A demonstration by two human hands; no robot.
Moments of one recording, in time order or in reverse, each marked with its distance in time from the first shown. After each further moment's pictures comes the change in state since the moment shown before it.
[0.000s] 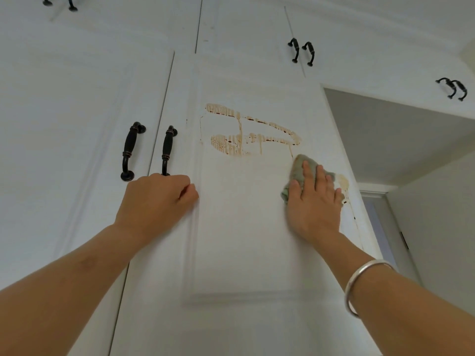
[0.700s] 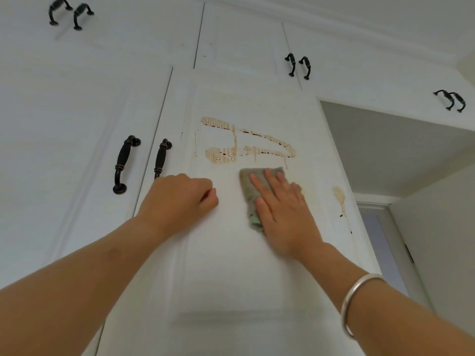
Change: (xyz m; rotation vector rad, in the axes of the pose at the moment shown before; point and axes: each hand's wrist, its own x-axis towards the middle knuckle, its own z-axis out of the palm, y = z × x) left_hand 0.029 0.036 0.001 0.059 -0.066 0.066; right_hand -0.007 -0.014 0.001 0.013 -0.046 -0.544
